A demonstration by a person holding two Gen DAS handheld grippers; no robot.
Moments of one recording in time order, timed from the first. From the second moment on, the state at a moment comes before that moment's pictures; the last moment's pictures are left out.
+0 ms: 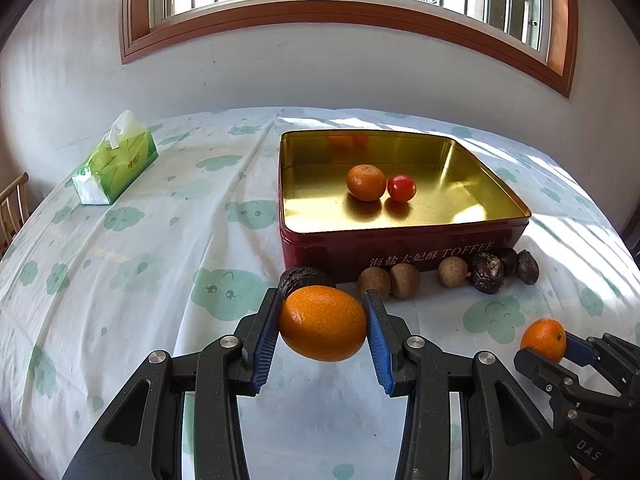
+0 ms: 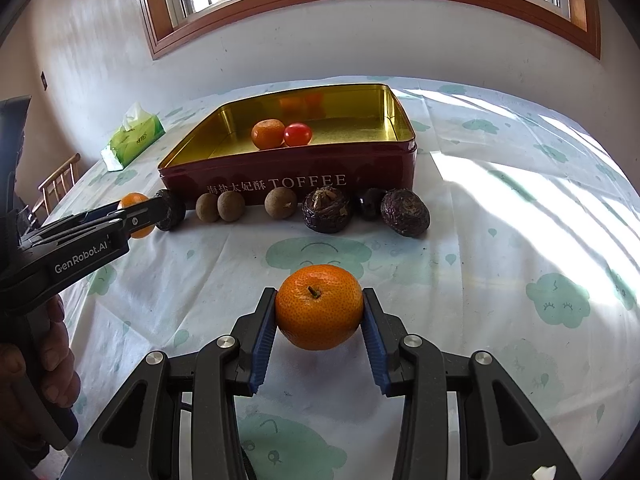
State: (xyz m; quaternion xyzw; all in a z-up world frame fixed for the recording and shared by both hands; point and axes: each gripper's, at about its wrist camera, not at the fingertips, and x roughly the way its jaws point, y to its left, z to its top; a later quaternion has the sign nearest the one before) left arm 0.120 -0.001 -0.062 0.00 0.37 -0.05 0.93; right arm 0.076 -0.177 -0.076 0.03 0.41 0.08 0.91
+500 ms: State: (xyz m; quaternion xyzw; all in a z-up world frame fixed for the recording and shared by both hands) left arm 0.121 -0.005 -0.047 0.00 0.36 -0.06 0.93; right arm 0.077 -0.172 -0.049 0.03 0.39 0.09 0.92
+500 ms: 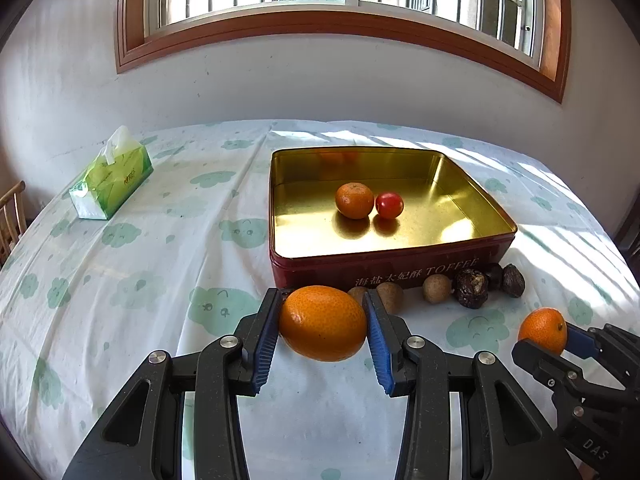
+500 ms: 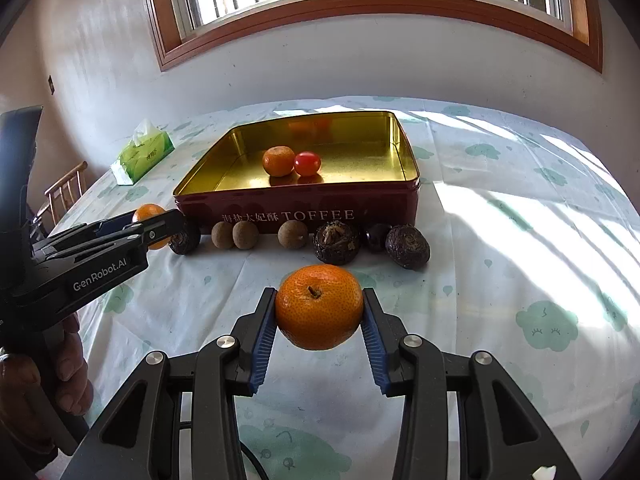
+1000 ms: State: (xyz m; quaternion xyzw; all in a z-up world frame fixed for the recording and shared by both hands) left arm 0.138 -0.011 -0.020 0.01 0.33 -0.07 0.94; right arm 0.093 -0.169 -0.018 0.01 0.35 0.09 0.93
